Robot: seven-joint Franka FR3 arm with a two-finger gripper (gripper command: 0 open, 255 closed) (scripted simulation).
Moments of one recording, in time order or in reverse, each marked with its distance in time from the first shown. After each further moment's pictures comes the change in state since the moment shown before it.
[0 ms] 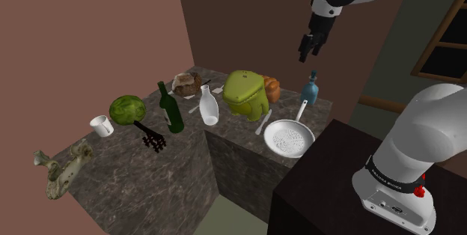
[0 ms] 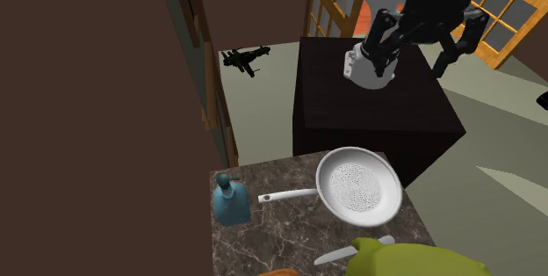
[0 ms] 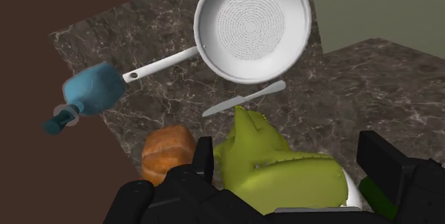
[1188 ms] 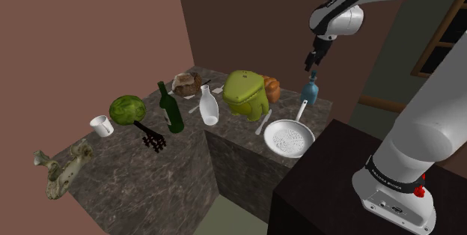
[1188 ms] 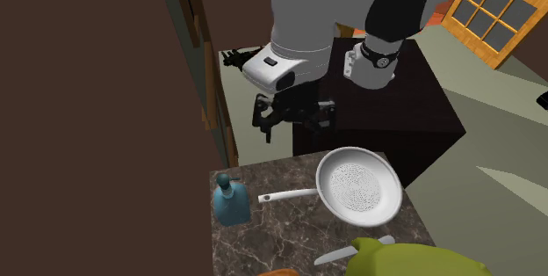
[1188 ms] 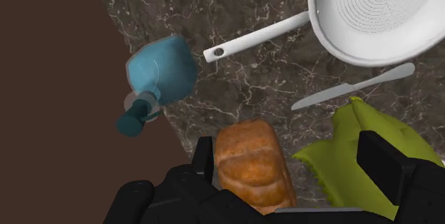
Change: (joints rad) arm -0.012 0.558 -0.315 0.142 0.161 0.440 -0.461
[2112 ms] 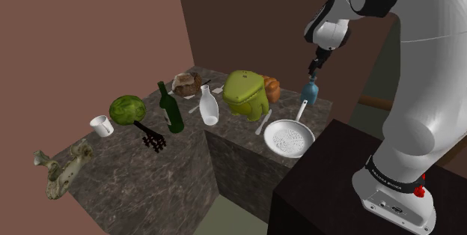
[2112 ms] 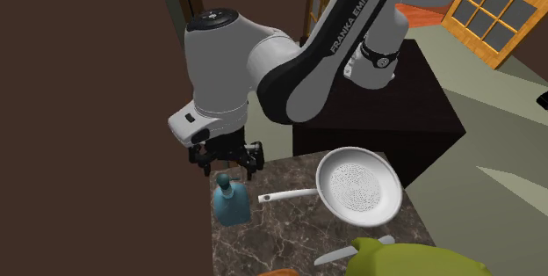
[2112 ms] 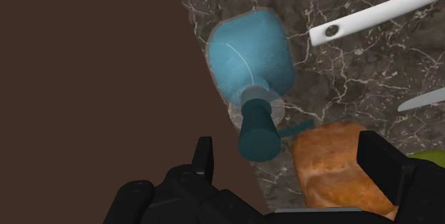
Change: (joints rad) arm -0.212 0.501 0.065 0.353 0.429 0.077 -0.436
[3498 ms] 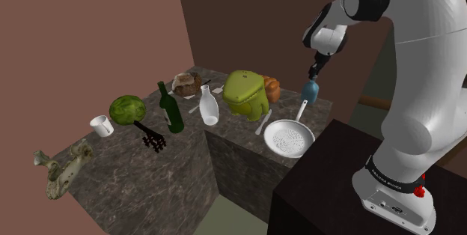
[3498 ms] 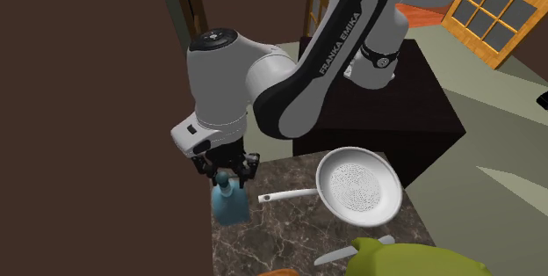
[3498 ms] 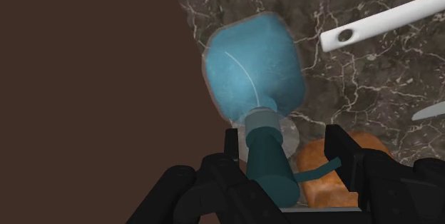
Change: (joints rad) arm -0.035 0.066 0.038 0.022 0.054 0.039 -0.045
